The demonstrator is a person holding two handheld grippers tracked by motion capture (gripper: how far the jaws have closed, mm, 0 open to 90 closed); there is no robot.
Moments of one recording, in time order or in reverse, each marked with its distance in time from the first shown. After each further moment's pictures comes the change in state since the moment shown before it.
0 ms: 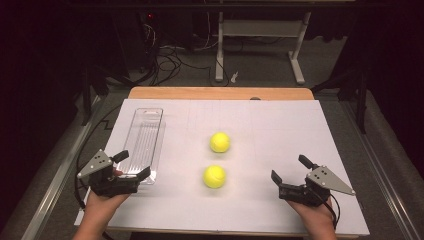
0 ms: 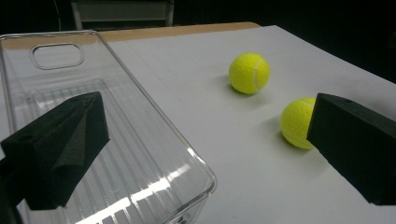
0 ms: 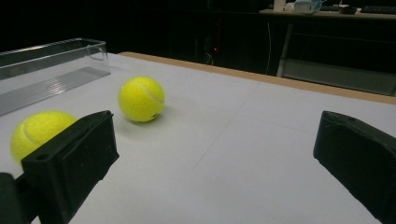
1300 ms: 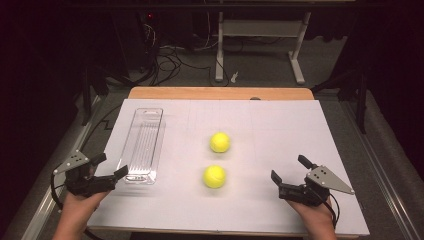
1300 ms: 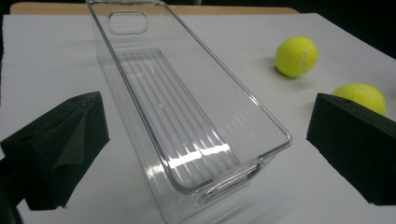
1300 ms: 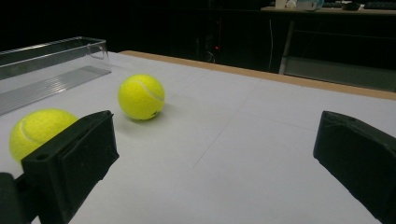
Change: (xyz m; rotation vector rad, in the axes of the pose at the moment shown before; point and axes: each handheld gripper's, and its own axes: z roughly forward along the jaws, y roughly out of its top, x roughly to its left) left arm 0.040 -0.010 -0.028 0.091 0.088 -0.077; right arm -0.002 -0.003 0.002 0.005 0.008 0.010
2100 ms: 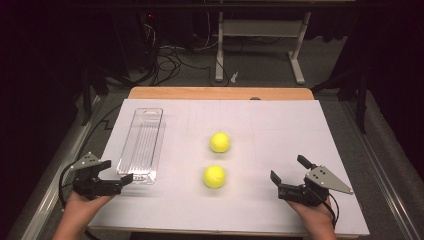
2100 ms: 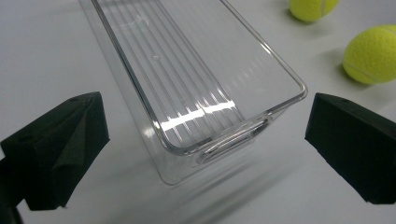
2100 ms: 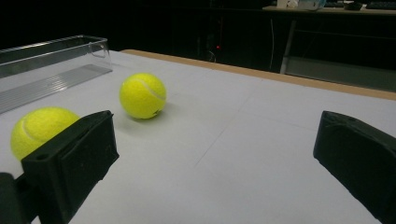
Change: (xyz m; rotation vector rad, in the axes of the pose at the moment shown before) left arm -0.004 -0.003 0.011 0.191 0.019 0.027; right arm 0.001 0.000 0.001 0.003 0.003 -0.004
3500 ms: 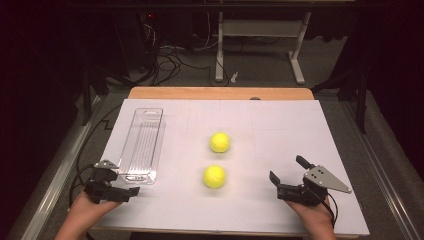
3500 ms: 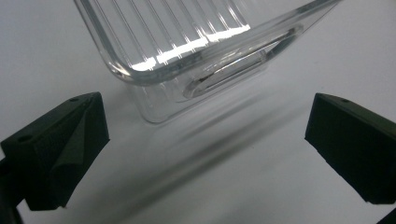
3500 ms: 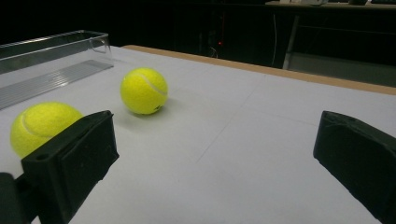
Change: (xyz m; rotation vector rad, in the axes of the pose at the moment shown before) left arm -0.008 -0.005 0.027 0.342 0.010 -0.002; right arm 0.000 -0.002 0.003 0.016 0.008 -0.003
